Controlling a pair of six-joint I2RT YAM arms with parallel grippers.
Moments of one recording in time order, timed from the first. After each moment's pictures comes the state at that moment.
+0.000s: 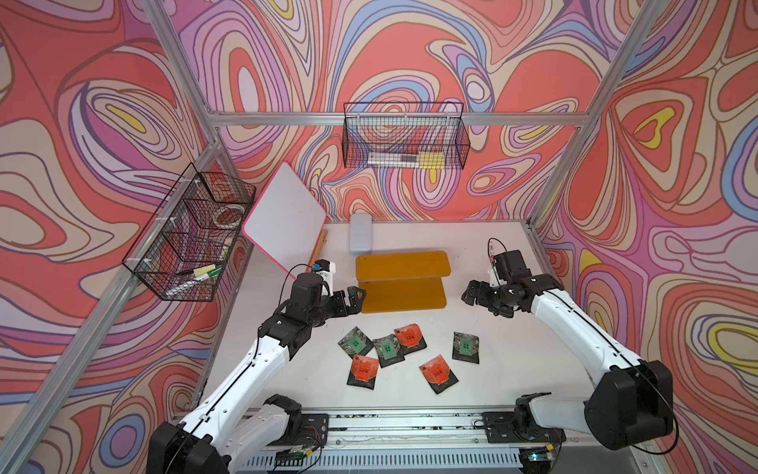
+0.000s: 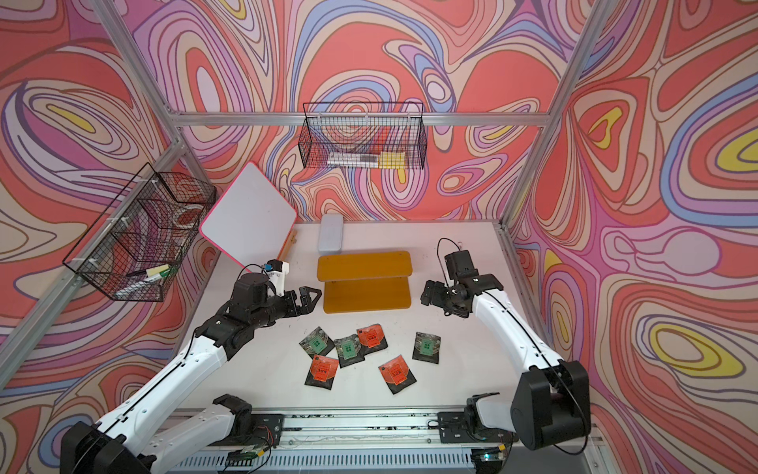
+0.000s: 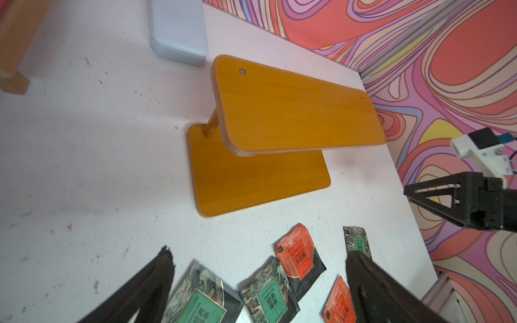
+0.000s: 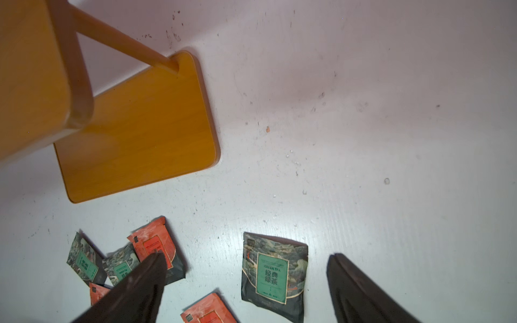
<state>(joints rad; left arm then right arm) -0.36 0.98 0.70 -0.32 0.24 -0.52 0.18 1.32 1.01 -0.83 -0.14 0.46</state>
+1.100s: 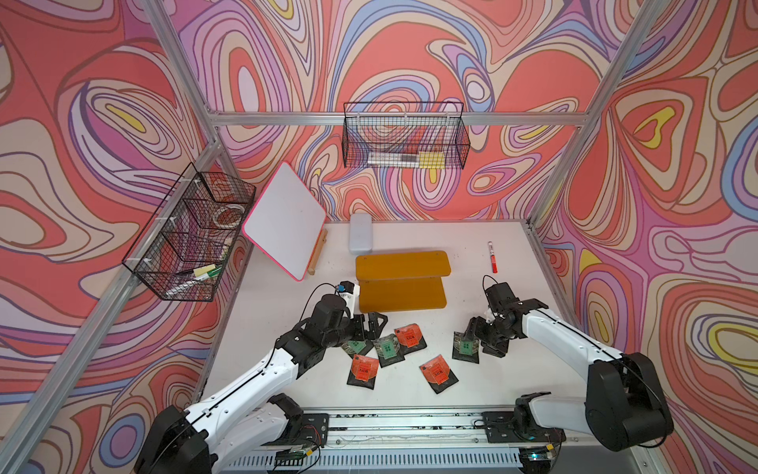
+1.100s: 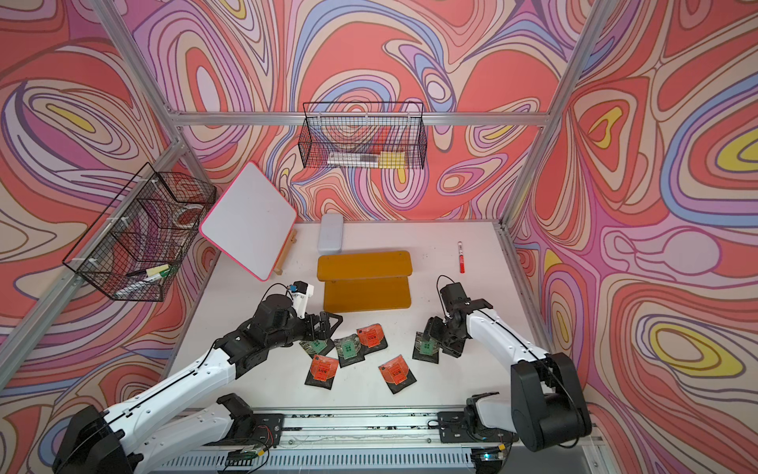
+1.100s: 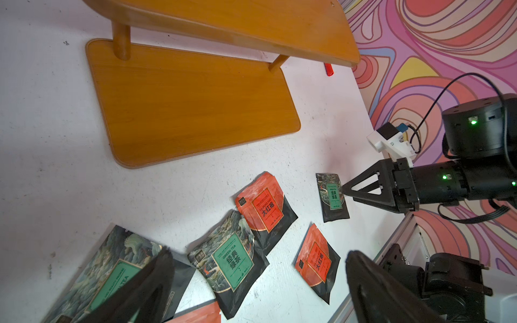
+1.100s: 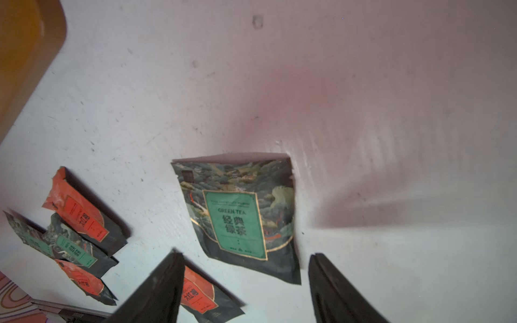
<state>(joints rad) -0.60 0.98 0.57 -0.19 0.21 -0.62 0.20 1.31 0.70 -0.80 -0.26 0.64</state>
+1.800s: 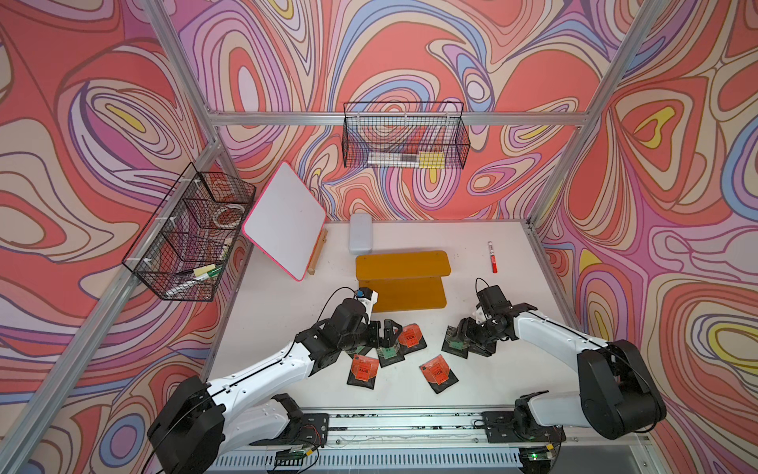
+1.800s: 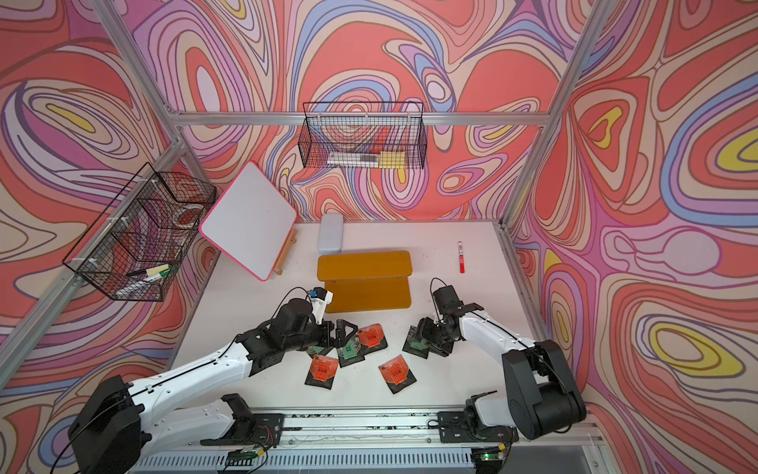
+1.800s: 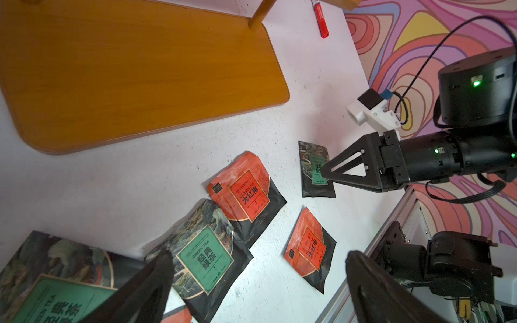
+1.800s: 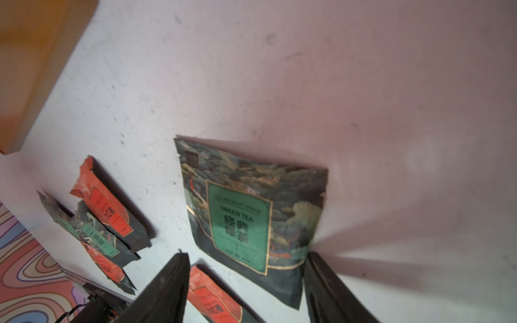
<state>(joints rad) -0.76 1.14 0.59 -0.10 0.17 -0.66 0.26 1.38 0.66 -0.60 -0.37 0.67</state>
